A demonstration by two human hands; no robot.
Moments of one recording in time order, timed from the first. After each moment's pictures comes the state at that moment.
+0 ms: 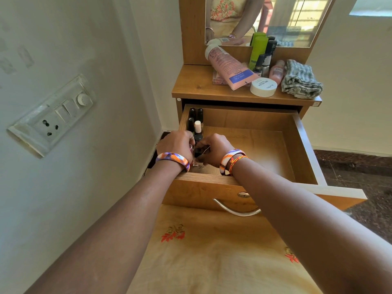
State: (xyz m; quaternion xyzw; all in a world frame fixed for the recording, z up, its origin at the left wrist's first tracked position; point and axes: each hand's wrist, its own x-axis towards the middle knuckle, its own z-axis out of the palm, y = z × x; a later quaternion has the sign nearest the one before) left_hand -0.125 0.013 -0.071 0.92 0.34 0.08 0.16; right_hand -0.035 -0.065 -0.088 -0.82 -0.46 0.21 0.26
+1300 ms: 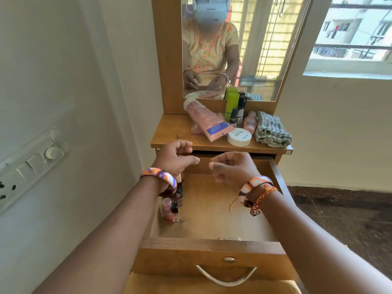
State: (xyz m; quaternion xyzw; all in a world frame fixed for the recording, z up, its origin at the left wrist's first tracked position) left_hand -0.061 0.032 -0.019 0.77 0.27 0.19 0.54; right_hand 0.028 -0.103 -0.028 -0.78 -0.23 0.24 0.52
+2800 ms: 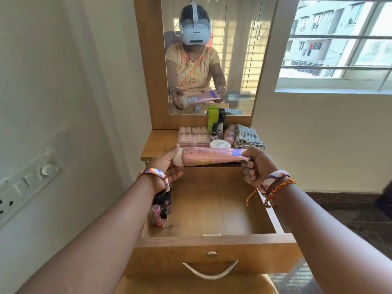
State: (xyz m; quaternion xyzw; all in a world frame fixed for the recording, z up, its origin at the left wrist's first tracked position) left_hand -0.047 0.024 -0.009 0.51 0.35 0.16 0.77; right_hand 0.069 -0.168 -0.002 -0.59 -0.05 0.34 0.73
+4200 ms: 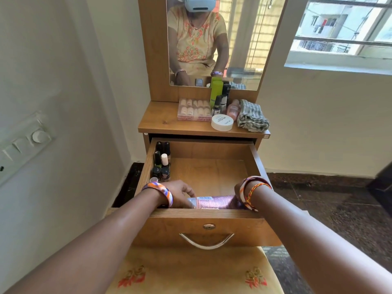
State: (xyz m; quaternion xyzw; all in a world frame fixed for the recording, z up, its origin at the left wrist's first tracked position) left_hand -0.084 -0.007 -0.080 0.89 0.17 -0.24 0.36; right_hand 0.020 -0.167 -0.055 -0.85 -0.35 0.22 -0.33
